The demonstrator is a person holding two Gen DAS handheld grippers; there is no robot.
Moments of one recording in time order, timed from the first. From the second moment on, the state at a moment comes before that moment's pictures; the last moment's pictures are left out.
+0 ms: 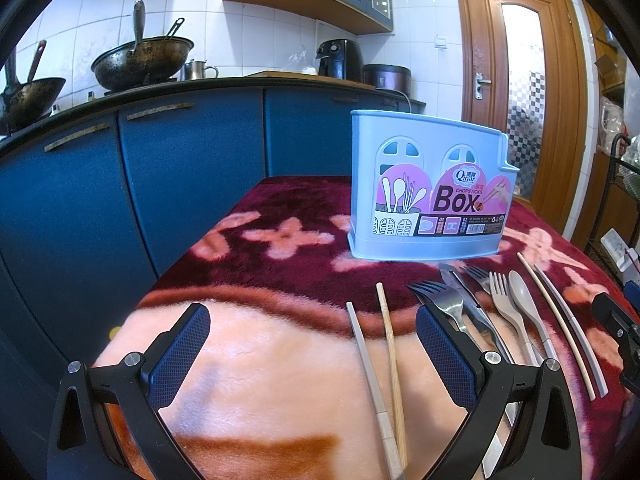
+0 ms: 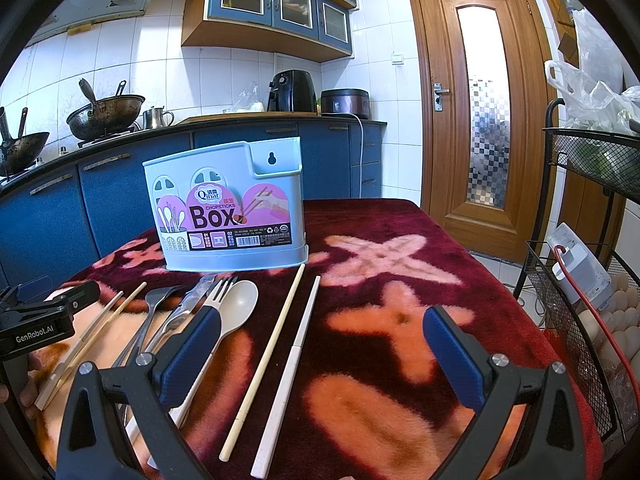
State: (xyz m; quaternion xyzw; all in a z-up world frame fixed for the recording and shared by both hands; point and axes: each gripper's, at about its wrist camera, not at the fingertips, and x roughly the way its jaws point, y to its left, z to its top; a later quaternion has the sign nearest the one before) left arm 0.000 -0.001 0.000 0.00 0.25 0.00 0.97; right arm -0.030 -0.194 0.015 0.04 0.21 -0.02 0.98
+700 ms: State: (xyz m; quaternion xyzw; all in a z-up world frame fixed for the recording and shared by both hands) left arm 0.003 0.000 0.001 0.00 0.25 0.00 0.97; right arm -0.030 -0.195 0.014 0.04 0.21 -0.02 0.98
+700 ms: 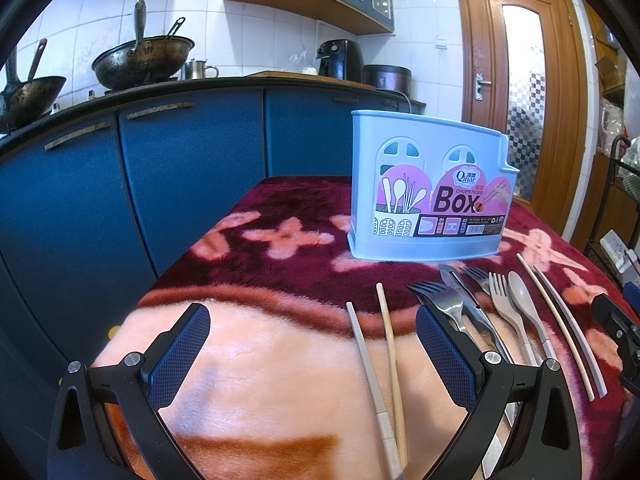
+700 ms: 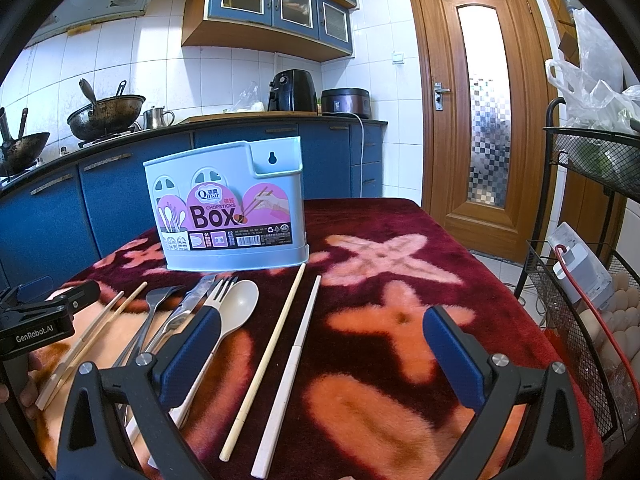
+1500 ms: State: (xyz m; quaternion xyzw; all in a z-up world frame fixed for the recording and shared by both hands) left arm 0.024 0.003 0.001 -0.01 0.34 -0.05 0.94; right arm 0.007 -0.211 0.013 0.07 0.34 0.02 0.94
